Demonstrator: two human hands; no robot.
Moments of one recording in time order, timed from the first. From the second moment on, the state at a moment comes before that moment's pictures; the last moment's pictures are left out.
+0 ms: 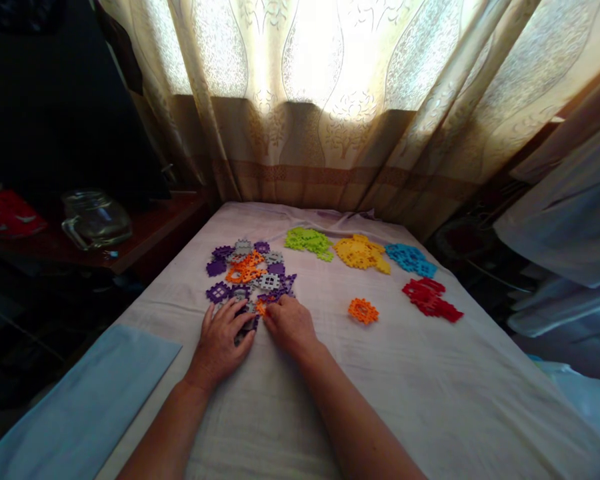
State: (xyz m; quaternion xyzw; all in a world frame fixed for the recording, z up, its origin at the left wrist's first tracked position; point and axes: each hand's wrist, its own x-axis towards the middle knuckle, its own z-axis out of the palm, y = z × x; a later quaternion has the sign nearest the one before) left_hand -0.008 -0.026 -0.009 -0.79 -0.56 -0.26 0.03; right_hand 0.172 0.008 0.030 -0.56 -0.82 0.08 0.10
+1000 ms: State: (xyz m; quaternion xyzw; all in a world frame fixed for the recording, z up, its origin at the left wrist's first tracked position) left_hand -0.014 -0.022 -0.018 -0.79 -0.54 -0.28 0.03; right_hand 0.309 0.039 0.051 -0.78 -0.59 0.05 0.19
